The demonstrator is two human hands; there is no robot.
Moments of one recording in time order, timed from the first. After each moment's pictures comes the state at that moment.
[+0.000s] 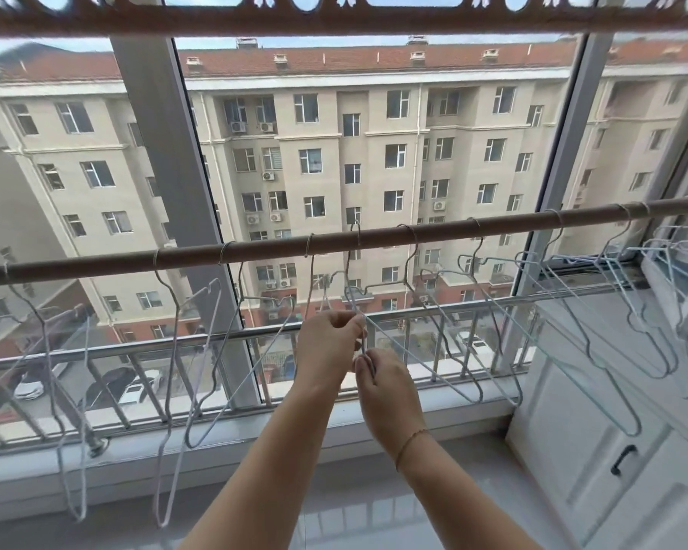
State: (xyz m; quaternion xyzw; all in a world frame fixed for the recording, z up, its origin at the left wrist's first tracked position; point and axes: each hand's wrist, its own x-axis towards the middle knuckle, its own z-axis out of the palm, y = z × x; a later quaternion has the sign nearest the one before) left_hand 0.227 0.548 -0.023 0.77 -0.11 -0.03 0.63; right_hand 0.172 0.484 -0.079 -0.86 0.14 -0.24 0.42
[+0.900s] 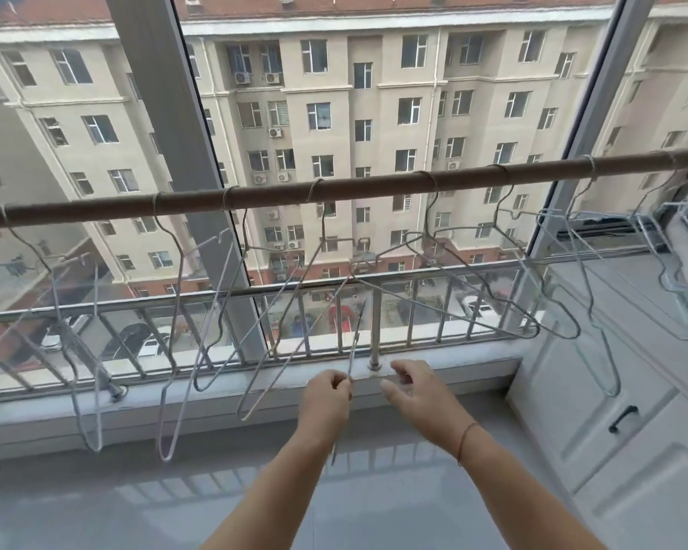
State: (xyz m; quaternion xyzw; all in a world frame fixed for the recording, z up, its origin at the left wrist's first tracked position) left_hand 0.212 0.578 -0.166 0.85 -0.04 -0.14 0.51; right_hand 0.140 0.441 -0.145 -0.90 0.12 -0.04 0.42
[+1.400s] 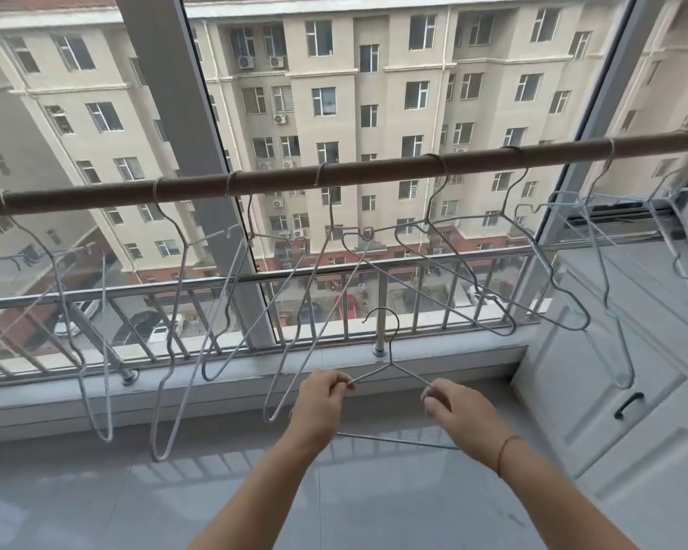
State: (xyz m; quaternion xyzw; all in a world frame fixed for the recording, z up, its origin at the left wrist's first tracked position) left_hand 0.198 0.608 -0.182 0.86 -0.14 -0.10 0.47; right_hand 0.100 0.414 -0.174 -0.93 0.16 0.01 0.34
